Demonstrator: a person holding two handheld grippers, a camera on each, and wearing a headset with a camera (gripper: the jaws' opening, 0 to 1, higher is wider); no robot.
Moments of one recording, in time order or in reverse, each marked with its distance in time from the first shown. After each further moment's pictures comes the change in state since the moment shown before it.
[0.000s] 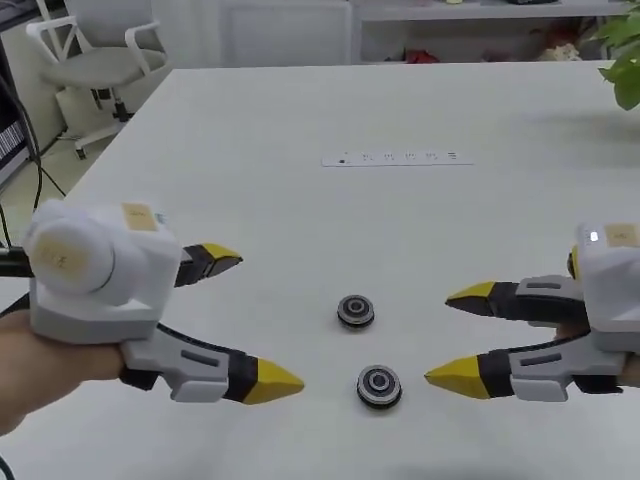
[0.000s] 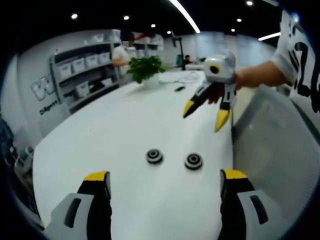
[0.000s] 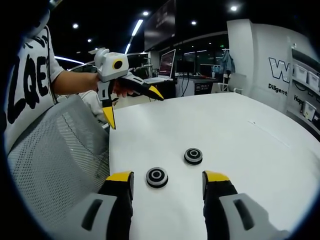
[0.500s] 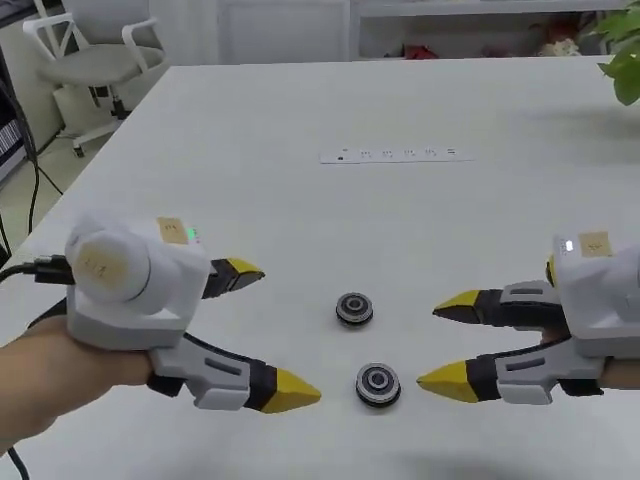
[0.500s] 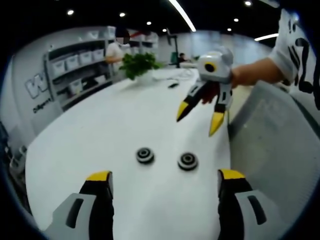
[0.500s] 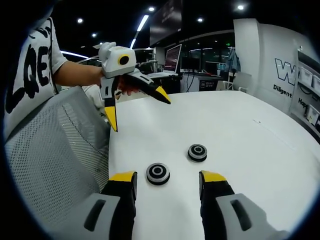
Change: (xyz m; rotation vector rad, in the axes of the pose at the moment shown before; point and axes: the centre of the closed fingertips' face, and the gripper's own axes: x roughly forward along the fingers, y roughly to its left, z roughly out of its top) left arm 0.021 -0.011 -0.008 -0.005 0.020 -0.059; right arm 0.012 0.004 -0.012 -0.038 0.035 0.031
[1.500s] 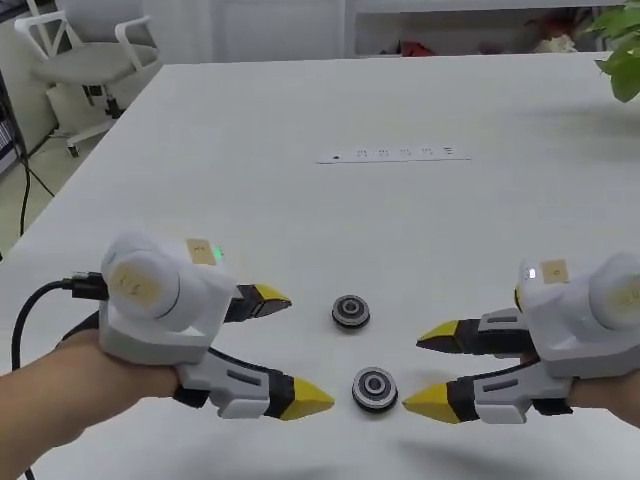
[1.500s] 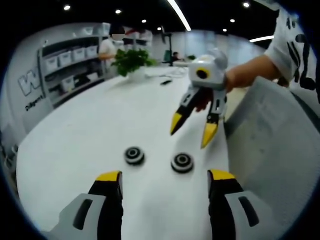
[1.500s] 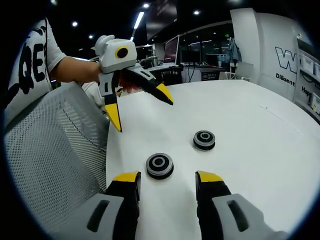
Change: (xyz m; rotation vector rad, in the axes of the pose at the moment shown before) left arm 0.026 -0.009 -0.008 -0.010 0.009 -0.074; right arm 0.023 0.003 -0.026 0.064 0.040 0.046
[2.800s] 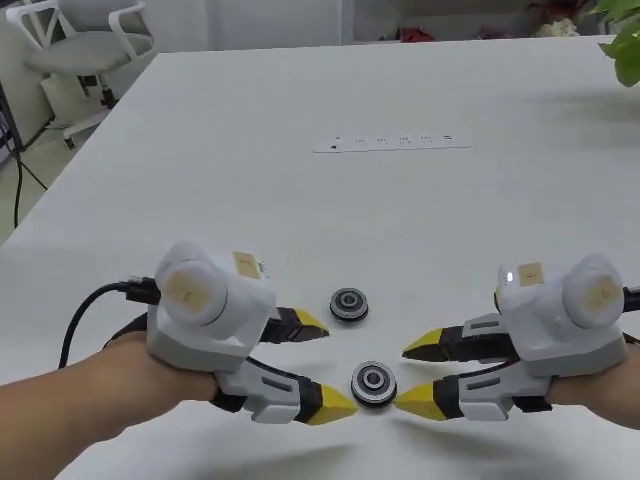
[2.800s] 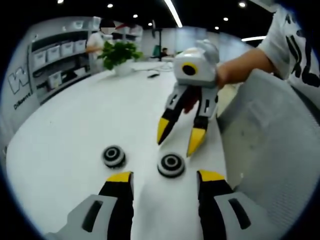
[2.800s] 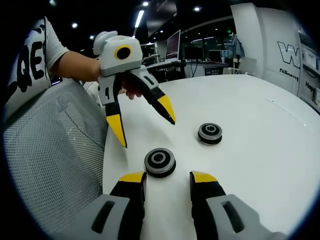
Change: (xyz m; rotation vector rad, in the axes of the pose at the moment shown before) left arm 0.035 -0.021 -0.009 0.004 0.041 -0.117; right arm 0.017 0.001 -0.012 0.020 0.018 0.043
